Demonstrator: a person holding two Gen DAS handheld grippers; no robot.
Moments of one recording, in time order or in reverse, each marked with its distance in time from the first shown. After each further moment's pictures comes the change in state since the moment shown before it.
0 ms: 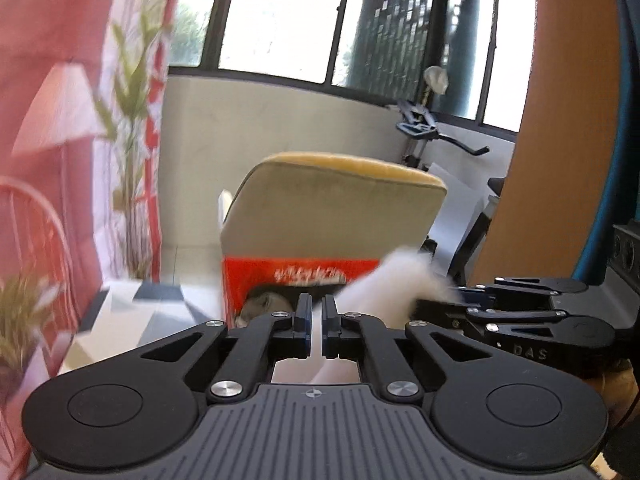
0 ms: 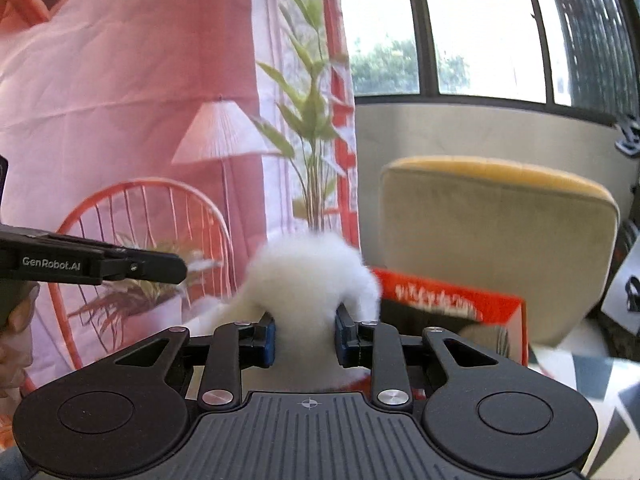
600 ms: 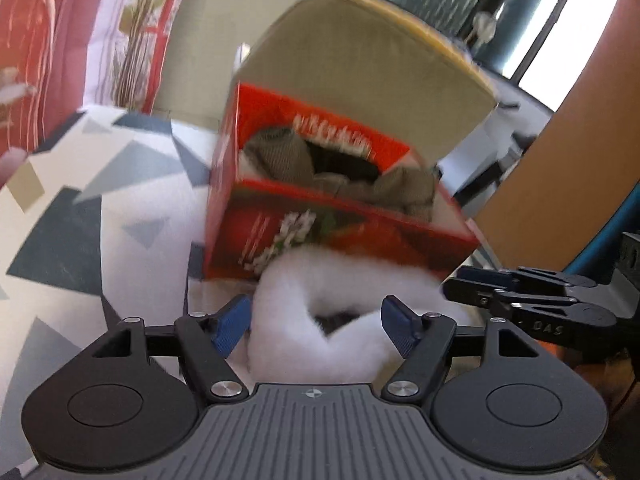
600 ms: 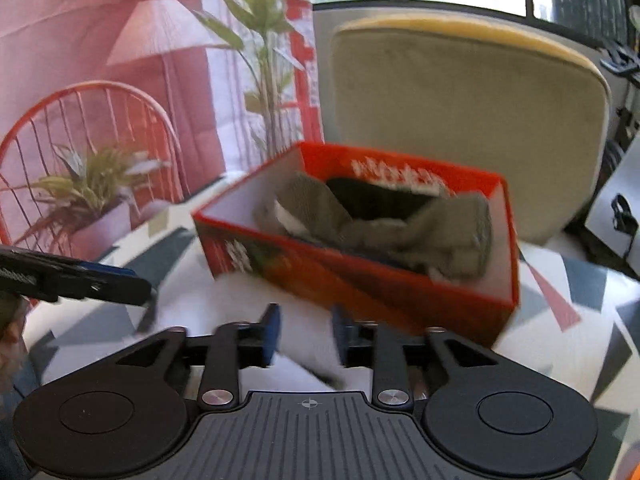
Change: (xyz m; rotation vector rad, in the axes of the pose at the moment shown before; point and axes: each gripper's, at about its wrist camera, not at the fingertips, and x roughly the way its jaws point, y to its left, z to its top) left arm 0.090 0.046 -0.109 -0.280 0.306 -0.078; right arm 0.051 -0.048 -0.089 0.076 0.283 -0.098
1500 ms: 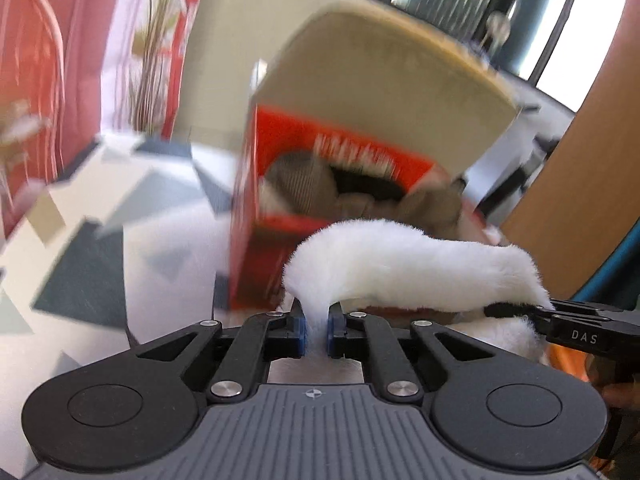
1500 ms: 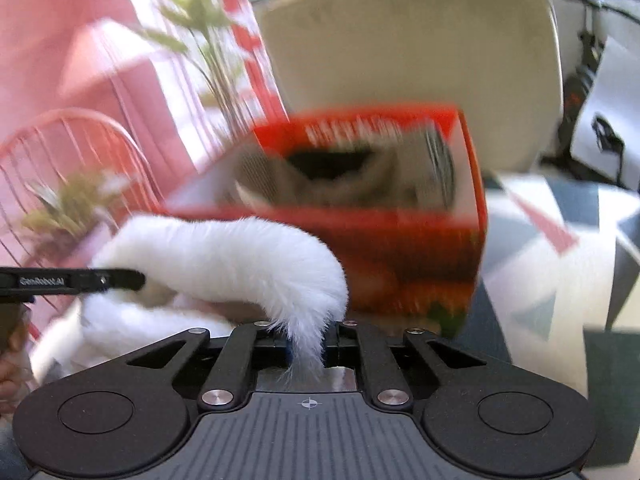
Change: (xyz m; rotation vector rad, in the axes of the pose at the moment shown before) left arm -0.025 -0.005 0.023 0.036 -0.080 0.080; right arm -0.007 -0.027 -0.020 0.190 -0.018 0.025
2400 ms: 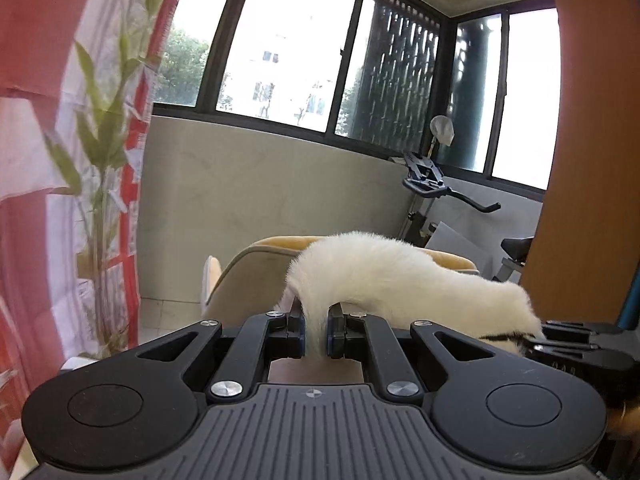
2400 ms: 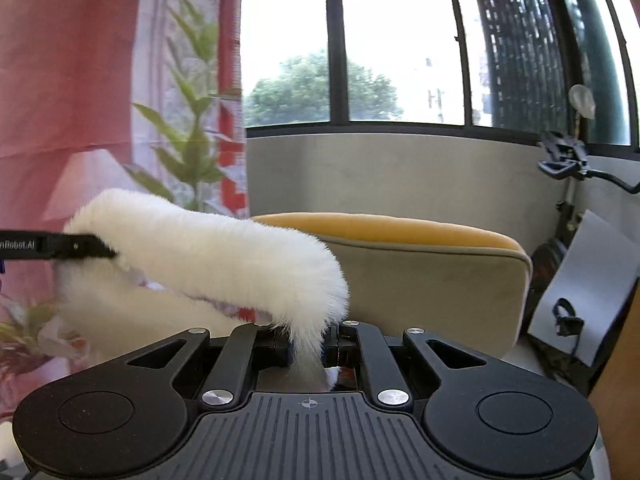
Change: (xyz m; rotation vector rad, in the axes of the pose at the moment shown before) left arm 0.008 -0.078 0.134 0.200 -0.393 -0.031; right arm -0.040 -0.010 0.146 -0.180 -0.383 -0.155
